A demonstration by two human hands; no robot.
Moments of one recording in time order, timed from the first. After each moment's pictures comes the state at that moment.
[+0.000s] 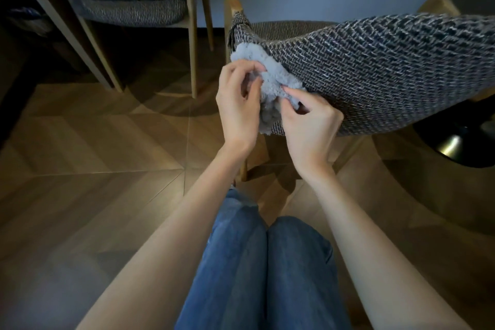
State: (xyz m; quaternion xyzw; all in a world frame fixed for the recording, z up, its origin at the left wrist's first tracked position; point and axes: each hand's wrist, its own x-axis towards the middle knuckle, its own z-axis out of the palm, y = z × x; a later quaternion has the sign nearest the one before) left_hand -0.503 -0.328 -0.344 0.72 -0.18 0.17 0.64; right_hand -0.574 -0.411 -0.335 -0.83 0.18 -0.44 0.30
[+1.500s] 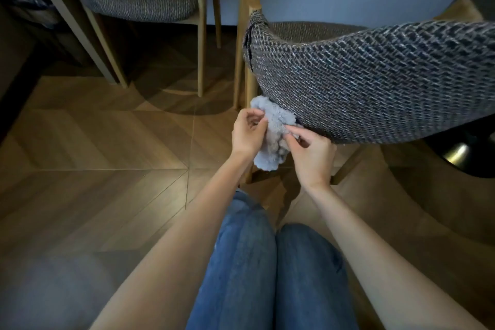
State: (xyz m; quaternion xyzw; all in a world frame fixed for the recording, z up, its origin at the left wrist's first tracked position) left_hand -0.493 -0.322 -0.405 0.73 -0.03 -0.13 0.67; right_hand -0.579 -0.413 -0.393 -0.85 0.24 -0.27 0.38
